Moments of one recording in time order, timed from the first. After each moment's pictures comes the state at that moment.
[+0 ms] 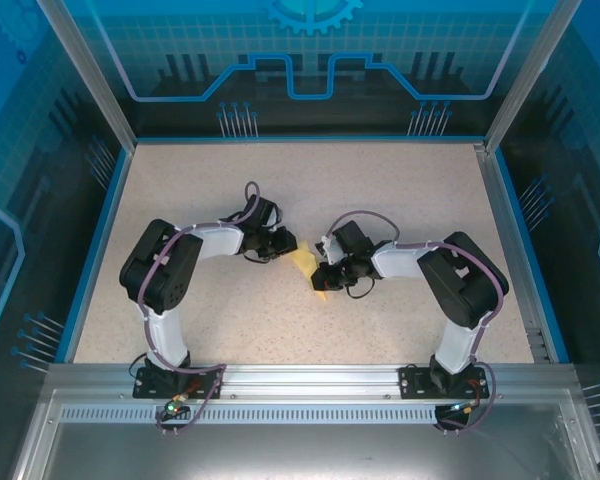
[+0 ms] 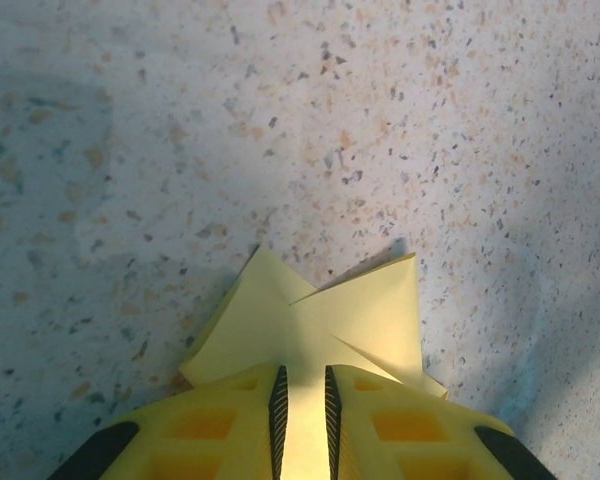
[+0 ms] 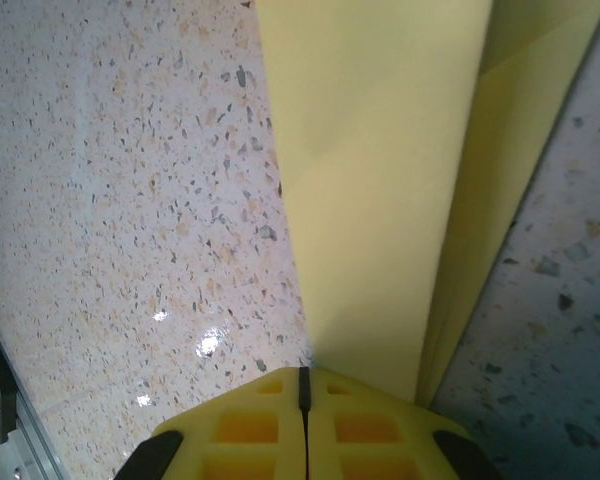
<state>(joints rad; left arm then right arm) -0.40 1.90 1.03 -0.12 0.38 -0.72 0.61 1.80 0.84 -0.14 -0.55 0.45</state>
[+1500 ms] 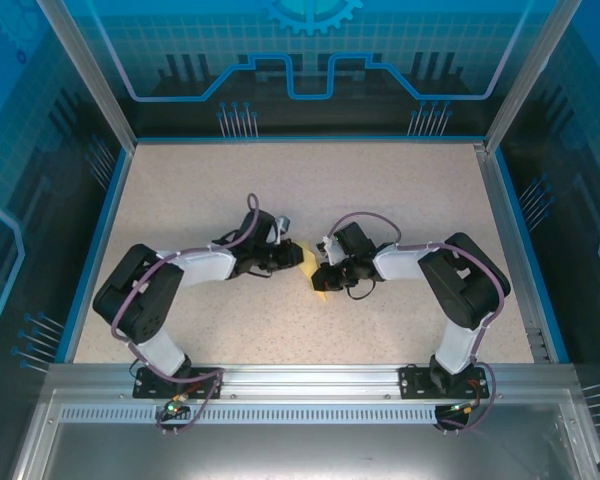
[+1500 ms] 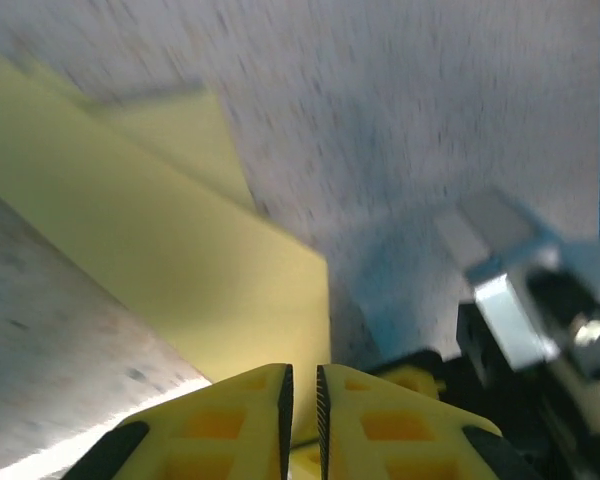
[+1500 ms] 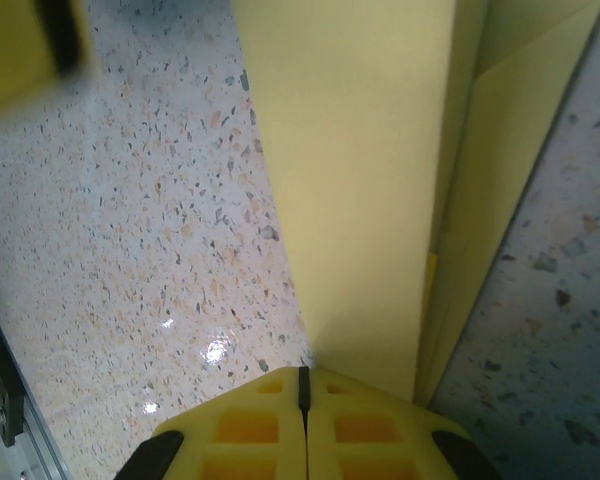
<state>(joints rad) -0.51 1.68 0.79 0.07 0.43 -0.76 0.60 1.80 0.82 -0.09 -0.56 0.47</state>
